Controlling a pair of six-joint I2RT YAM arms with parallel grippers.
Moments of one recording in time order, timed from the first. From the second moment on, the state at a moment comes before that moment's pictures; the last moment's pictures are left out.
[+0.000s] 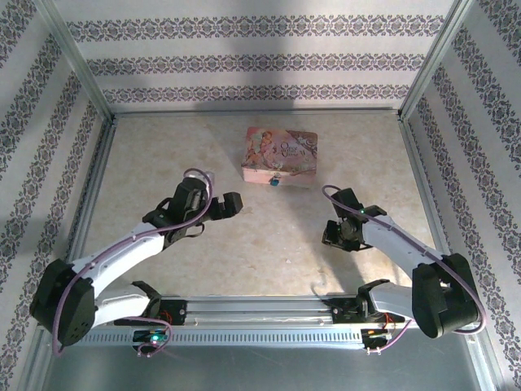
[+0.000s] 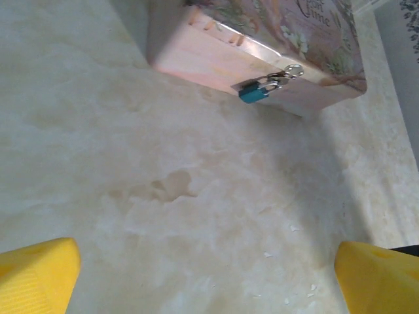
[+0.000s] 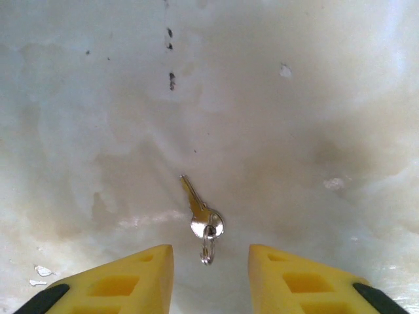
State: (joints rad) left arm -0.53 1.13 0.66 -0.19 0.07 -0.69; right arm 0.31 1.23 0.62 -0.74 -0.07 0.62
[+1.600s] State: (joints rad) left arm -0.53 1.06 0.66 -0.24 0.01 -0.69; right arm 0.31 1.34 0.63 -0.72 -0.09 0.58
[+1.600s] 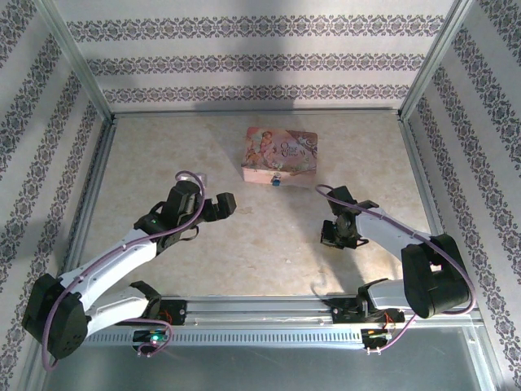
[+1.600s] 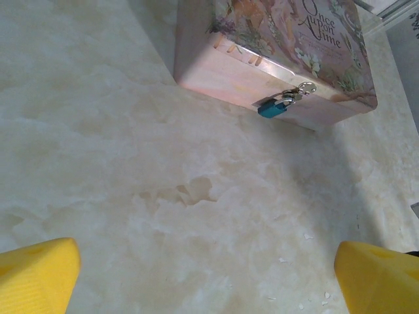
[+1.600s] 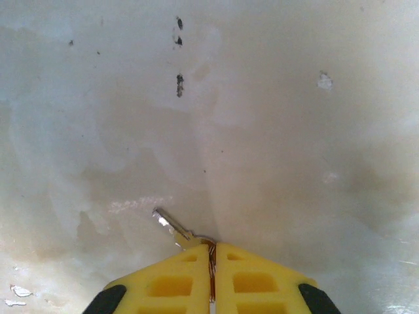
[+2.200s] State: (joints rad) left arm -0.51 0.93 0.65 -0.26 0.00 -0.77; right arm 0.31 1.11 0.61 -0.63 -0.18 0.59
